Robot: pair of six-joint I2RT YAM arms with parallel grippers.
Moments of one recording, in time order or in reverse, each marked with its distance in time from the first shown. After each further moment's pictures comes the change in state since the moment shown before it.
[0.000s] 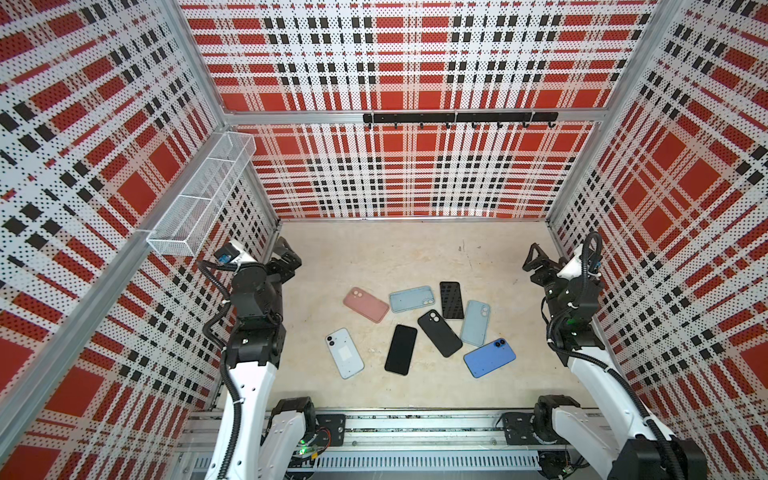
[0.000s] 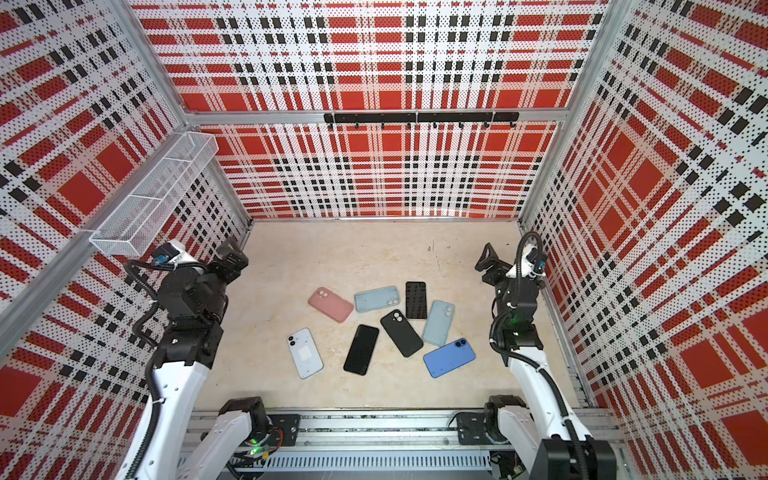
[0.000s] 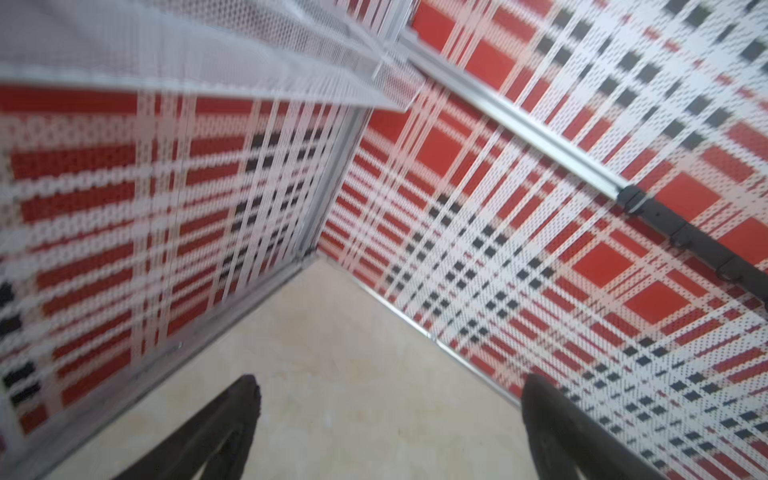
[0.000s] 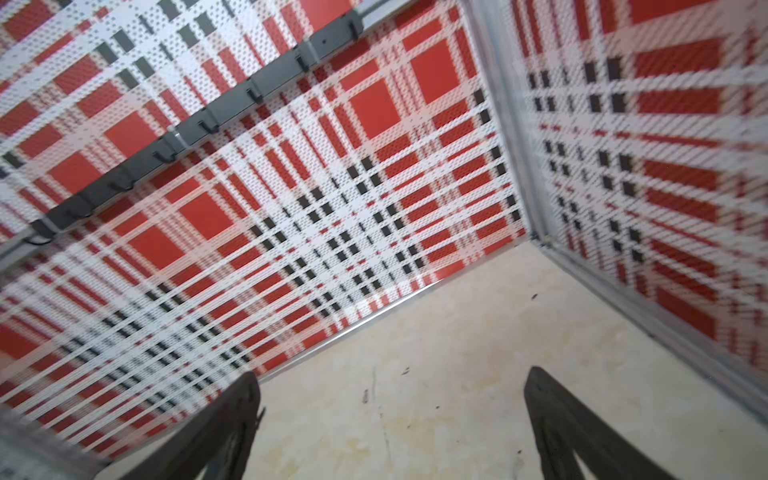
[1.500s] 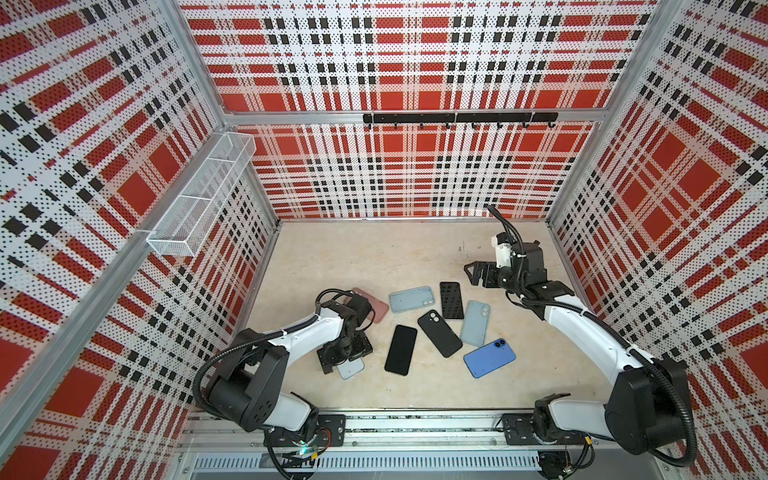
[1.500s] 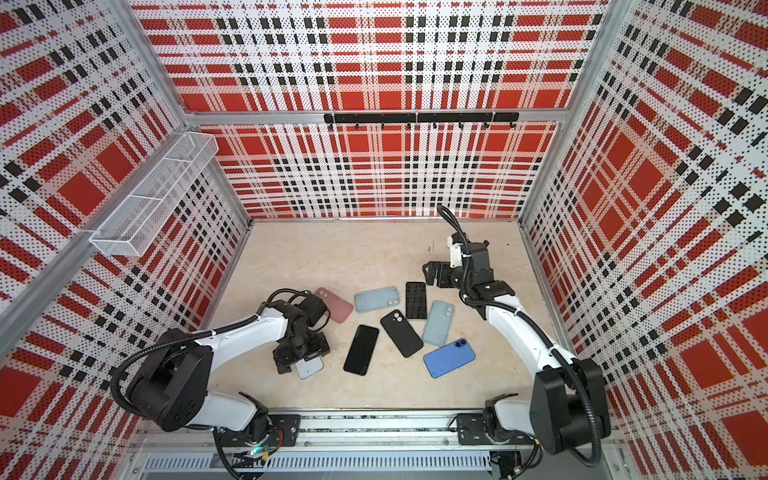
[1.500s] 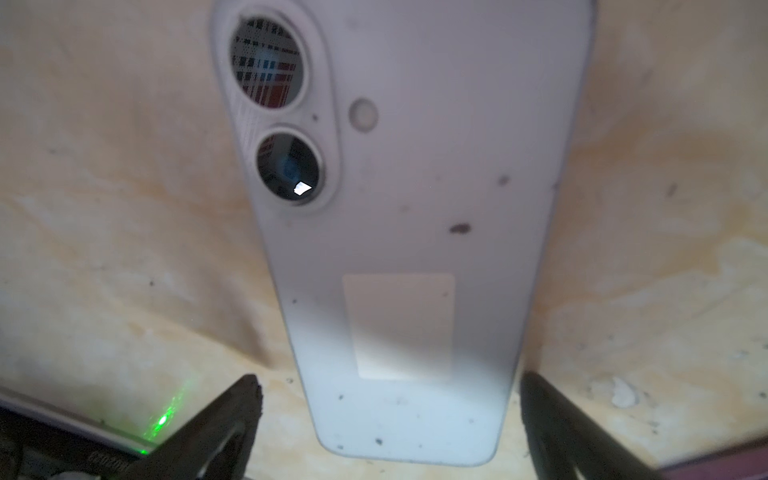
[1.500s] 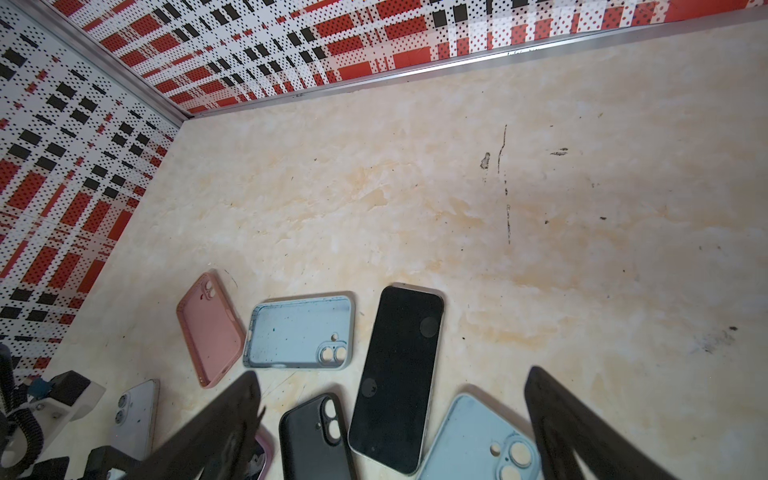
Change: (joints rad) left arm -0.569 0.649 -0.125 -0.652 0.184 -0.413; right arm 0.264 0.369 0.409 -0.626 -0.246 -0.212
